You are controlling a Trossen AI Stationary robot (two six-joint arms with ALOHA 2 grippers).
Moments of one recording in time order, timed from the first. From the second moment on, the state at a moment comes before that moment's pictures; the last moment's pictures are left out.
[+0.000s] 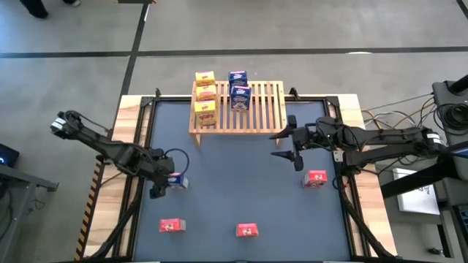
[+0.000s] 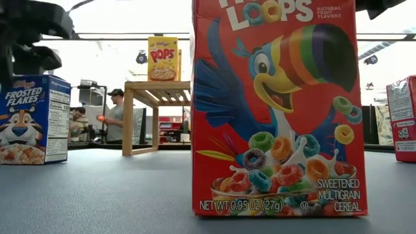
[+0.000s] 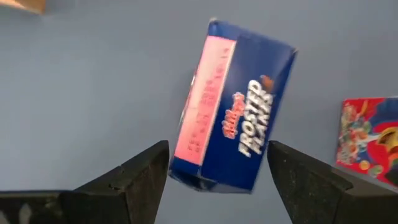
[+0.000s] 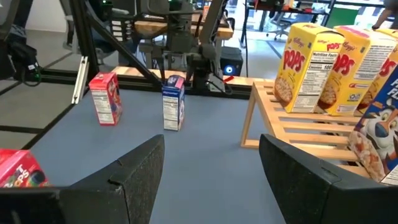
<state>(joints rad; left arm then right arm) -0.45 0.94 0.74 -1.05 -0.11 -0.65 -0.10 0.92 0.66 0.08 -0.17 -0.10</state>
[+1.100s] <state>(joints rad) -0.45 0.94 0.91 -1.02 -0.22 -0.49 -0.06 0.95 0.66 0.09 -0.15 -0.06</state>
